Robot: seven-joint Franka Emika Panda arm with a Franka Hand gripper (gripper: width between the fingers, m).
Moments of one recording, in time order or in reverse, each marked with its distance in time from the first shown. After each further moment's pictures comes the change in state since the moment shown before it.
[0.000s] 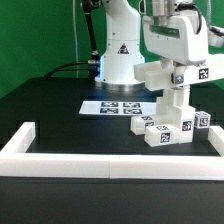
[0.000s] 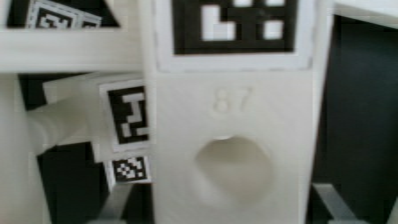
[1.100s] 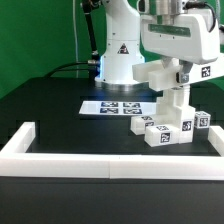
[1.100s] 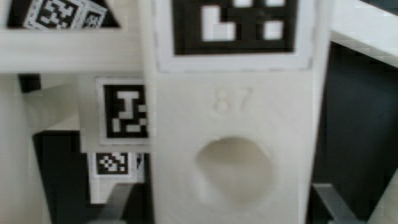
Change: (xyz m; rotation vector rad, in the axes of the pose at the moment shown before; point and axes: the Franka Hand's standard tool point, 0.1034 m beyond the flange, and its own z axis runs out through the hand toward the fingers) arm -0.003 -0.007 -0.002 -0.003 -0.005 -0.122
